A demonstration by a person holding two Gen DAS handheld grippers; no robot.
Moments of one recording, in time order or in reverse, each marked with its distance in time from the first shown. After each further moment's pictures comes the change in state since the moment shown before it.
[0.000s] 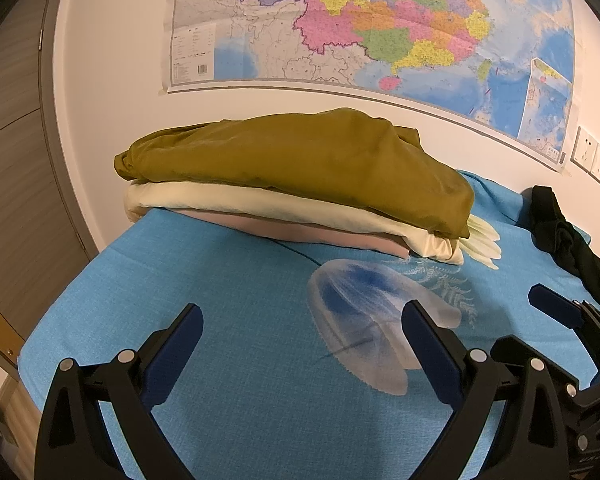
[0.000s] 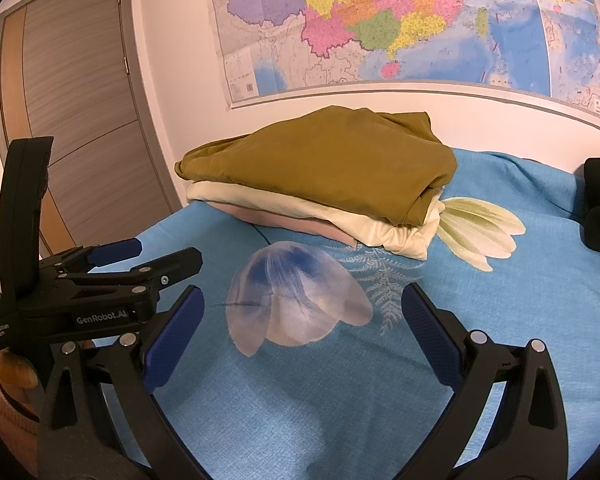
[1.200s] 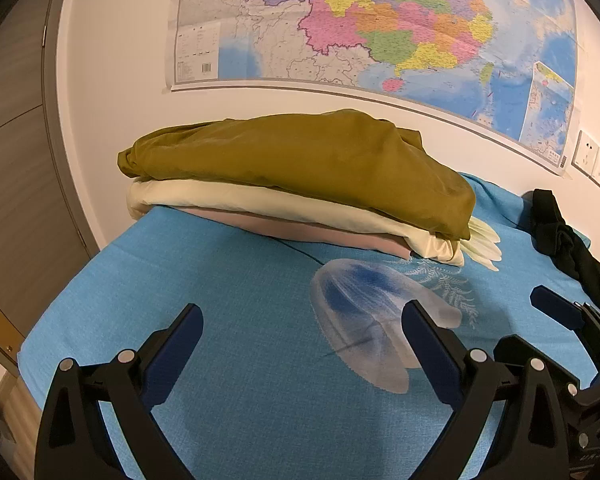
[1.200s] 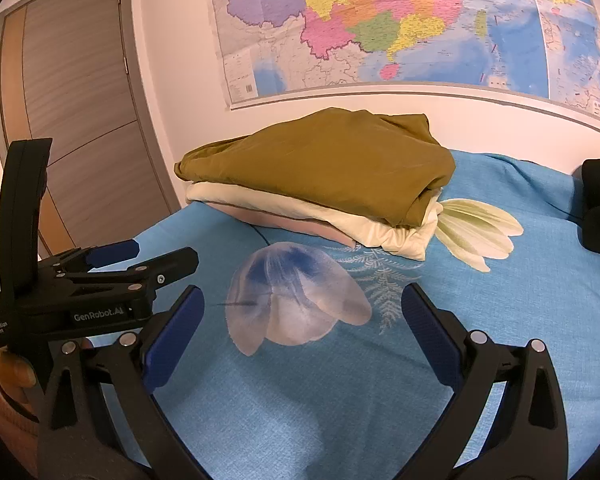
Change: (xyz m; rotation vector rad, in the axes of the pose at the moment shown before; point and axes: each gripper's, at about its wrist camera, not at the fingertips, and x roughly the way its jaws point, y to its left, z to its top) left arm -0.001 0.004 -0.002 -0.008 -0.005 0.000; right arm -0.001 -0.001 0.000 -0.003 -0.001 -0.002
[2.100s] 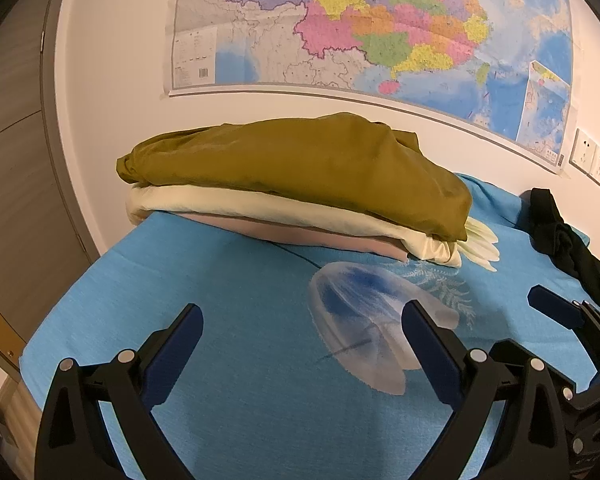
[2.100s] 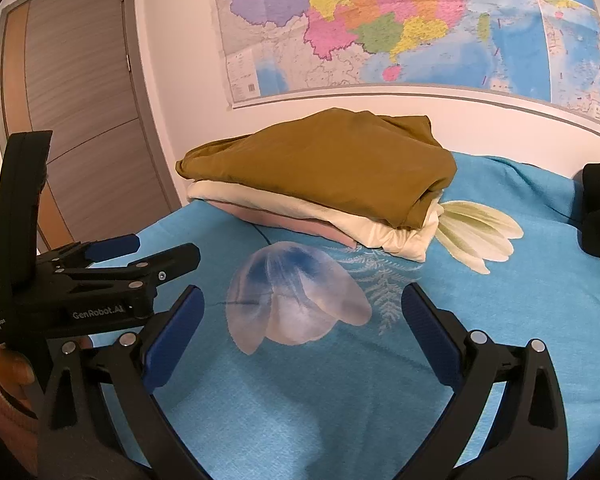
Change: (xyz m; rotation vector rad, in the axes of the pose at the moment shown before) left arm -0.002 -0.002 0.002 0.006 -0.007 0.001; right arm -0.001 0.002 0.001 -0.014 0.004 -0.001
